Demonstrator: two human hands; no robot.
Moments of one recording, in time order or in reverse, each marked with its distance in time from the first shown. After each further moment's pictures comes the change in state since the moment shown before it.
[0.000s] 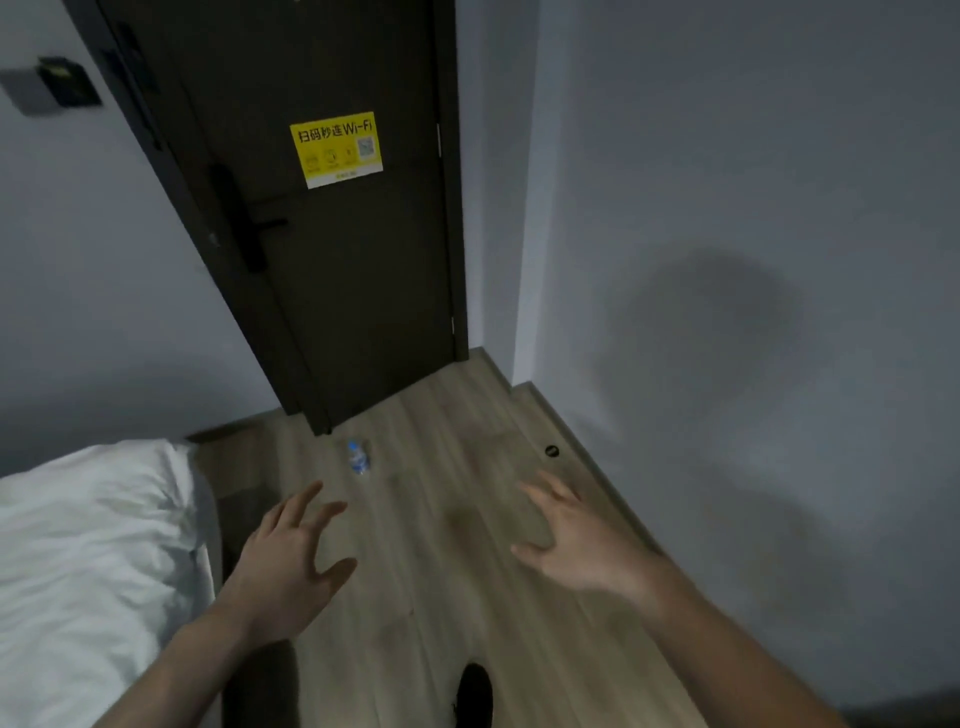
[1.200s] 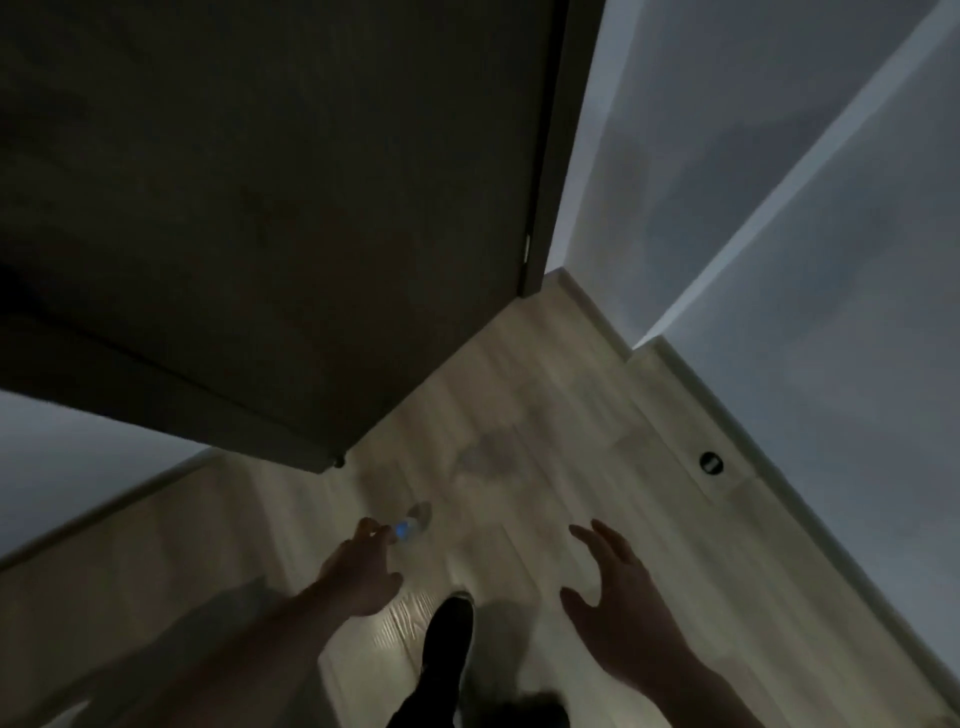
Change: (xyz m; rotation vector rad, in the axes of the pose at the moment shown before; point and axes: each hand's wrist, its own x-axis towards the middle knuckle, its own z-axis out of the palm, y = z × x) left_hand 0.849 -0.364 0.214 0.073 -0.758 -0.107; right_hand 0.830 0.010 0.123 0.302 -0.050 0.485
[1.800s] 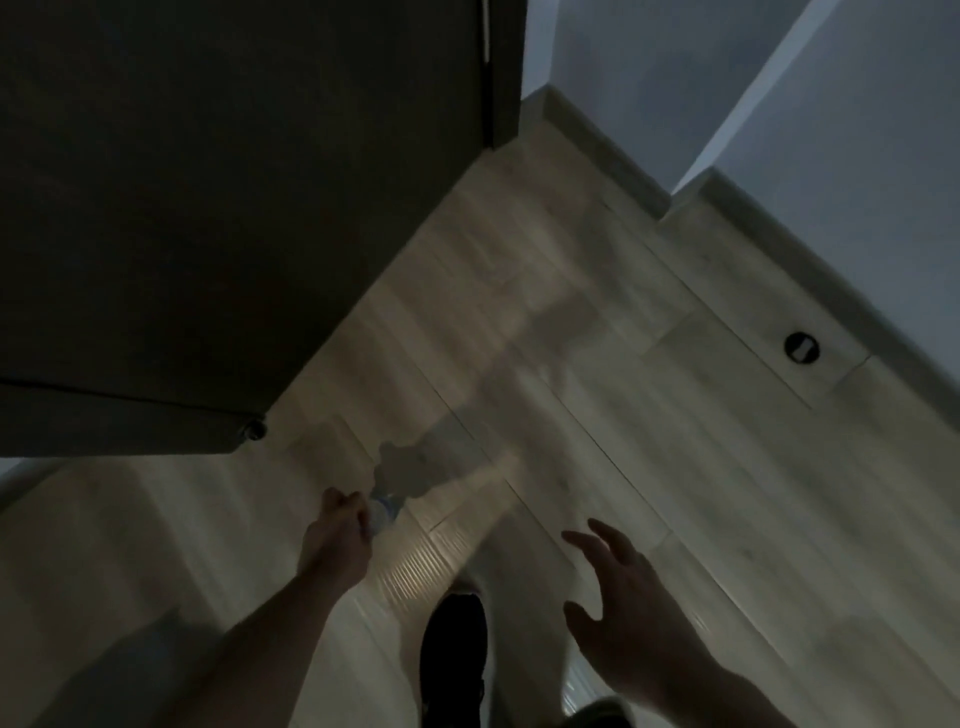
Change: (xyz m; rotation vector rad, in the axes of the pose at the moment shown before) left_hand 0.289 -0.058 0.172 -0.077 0.182 -0.066; right_hand 0.188 0.155 0.206 0.000 -0.146 0.085
